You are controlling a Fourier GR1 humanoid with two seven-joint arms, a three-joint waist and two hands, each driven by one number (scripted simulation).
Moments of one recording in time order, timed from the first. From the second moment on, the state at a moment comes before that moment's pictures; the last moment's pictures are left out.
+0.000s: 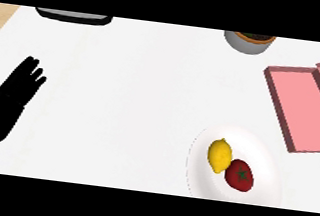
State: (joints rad) left arm -0.03 0.44 -0.02 -1.63 0.42 0.10 0.19; right arm 0.51 -0.75 0.19 -2.32 0.51 -0.11 0.61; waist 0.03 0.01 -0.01
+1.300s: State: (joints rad) left arm -0.02 0.39 0.06 -1.64 0.38 0.04 0.24; right arm 0.05 -0.46 0.43 -2.14 0.54 0.20 1.05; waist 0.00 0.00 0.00
